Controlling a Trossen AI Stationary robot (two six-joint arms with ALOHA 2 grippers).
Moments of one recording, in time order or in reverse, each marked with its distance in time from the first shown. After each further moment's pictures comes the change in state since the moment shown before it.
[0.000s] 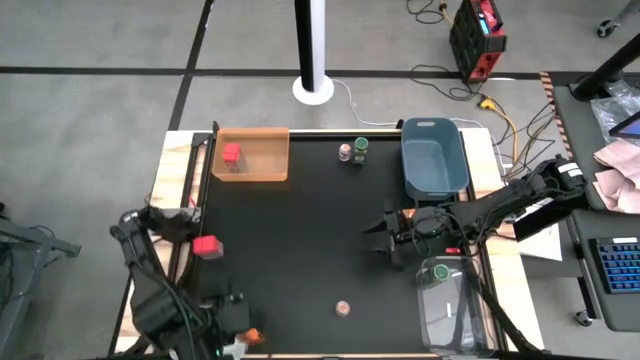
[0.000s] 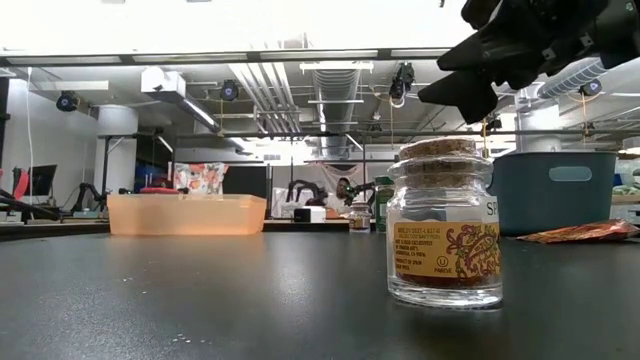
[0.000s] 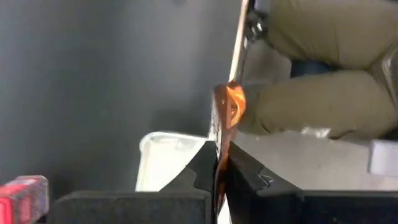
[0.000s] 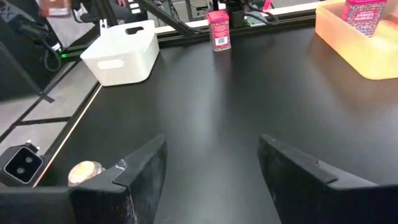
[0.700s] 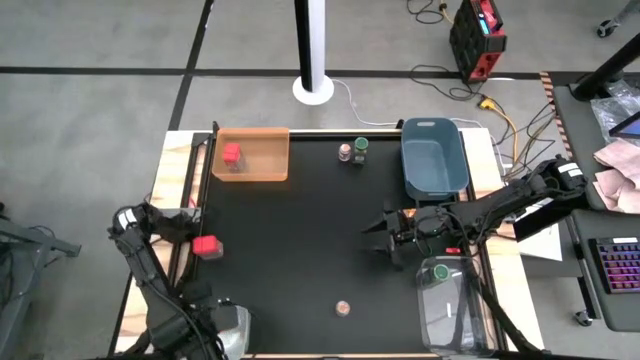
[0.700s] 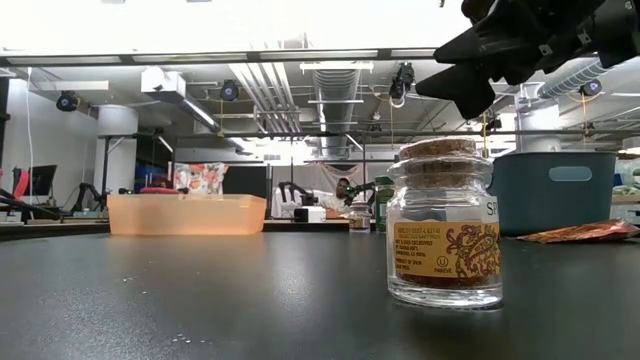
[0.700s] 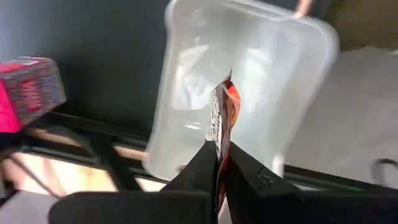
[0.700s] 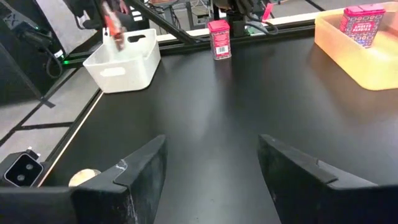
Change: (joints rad) left arm -0.057 -0.041 -0.389 -0.005 0.295 -0.117; right arm 0.000 0.000 0.000 0.032 0.001 -0.016
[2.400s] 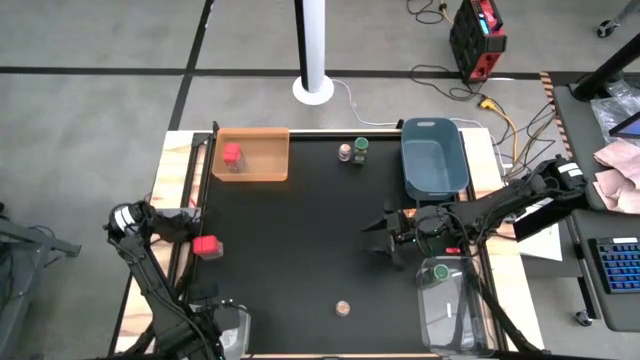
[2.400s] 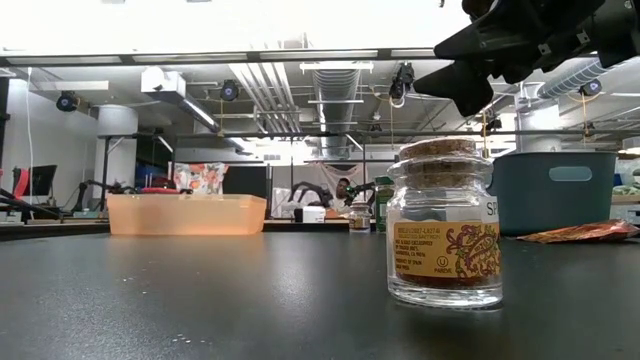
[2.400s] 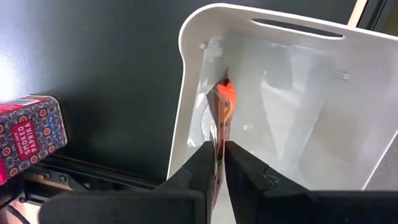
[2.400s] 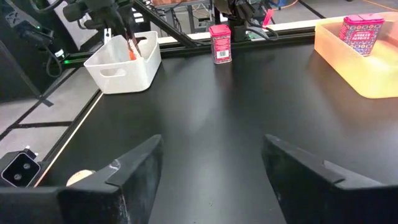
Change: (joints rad) left arm -0.051 -0.030 -0.263 0.218 -0.154 -0.008; right arm 0.000 0.000 0.000 0.013 0.000 -0.029
